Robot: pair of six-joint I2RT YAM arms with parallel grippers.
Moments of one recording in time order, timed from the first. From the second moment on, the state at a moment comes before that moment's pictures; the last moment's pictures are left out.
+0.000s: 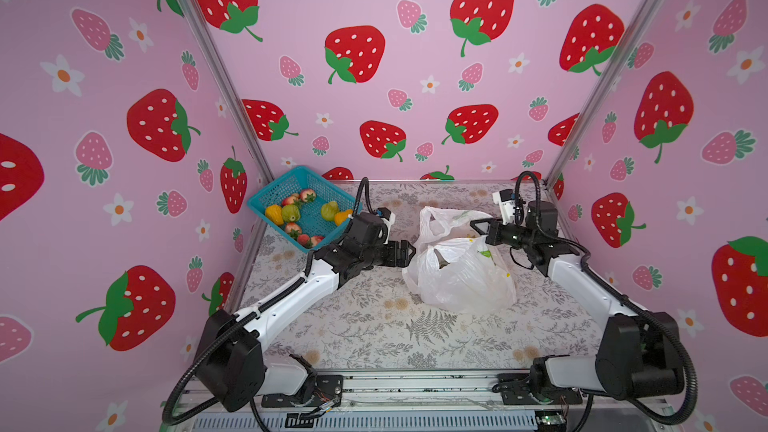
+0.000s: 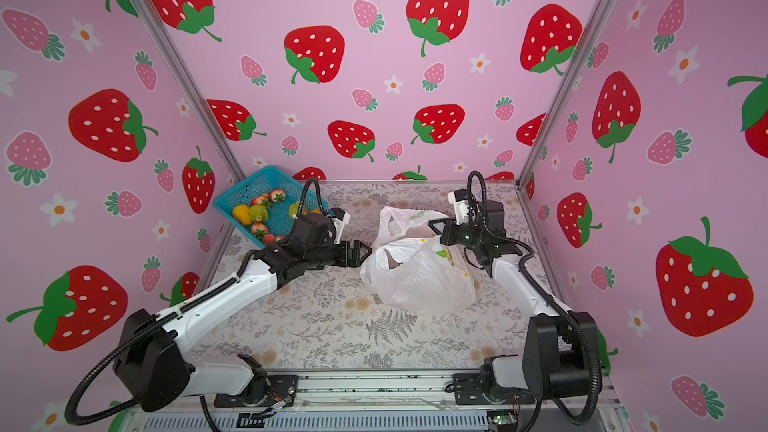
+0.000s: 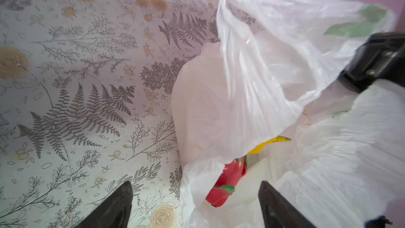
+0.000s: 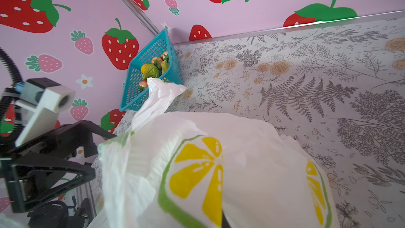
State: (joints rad) left arm -0.59 1.41 1.03 -0.36 0.25 -0.49; right arm 0.20 1.35 0.89 -0.01 -0.73 0.27
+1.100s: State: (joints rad) left arm -0.73 1.41 1.02 0.03 0.50 -0.69; right arm 0.20 1.40 1.22 -0.32 -0.46 0.09
